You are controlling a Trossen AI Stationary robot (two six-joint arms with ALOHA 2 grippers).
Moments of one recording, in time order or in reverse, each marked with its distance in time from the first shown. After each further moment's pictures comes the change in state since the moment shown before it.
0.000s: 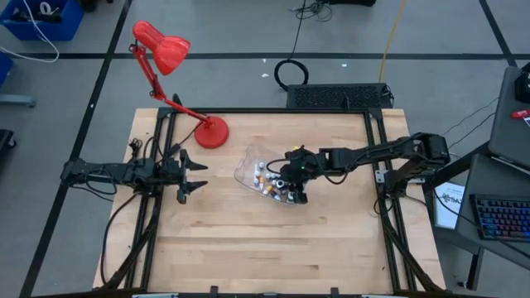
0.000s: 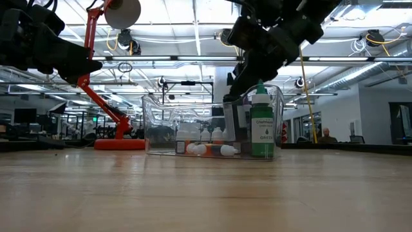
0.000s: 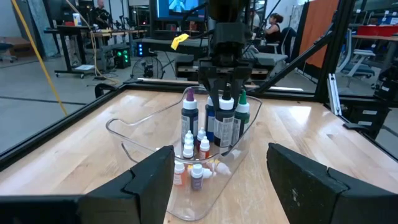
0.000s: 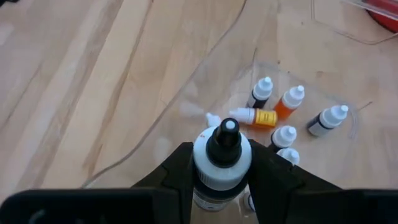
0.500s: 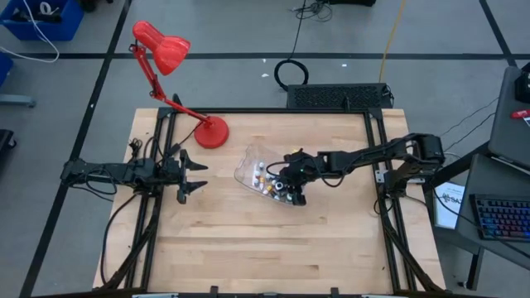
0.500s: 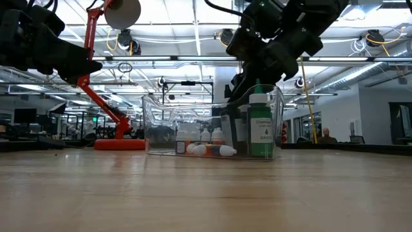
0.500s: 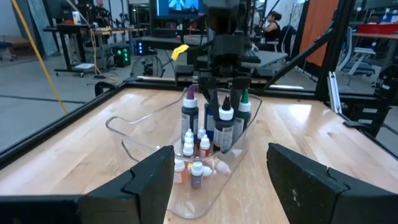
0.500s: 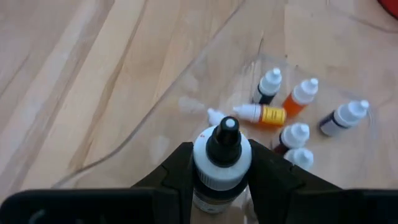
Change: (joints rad) left arm 0.000 0.000 0.000 -0.004 0.000 0.000; right arm 0.000 0.058 -0.055 0.104 -0.002 -0.014
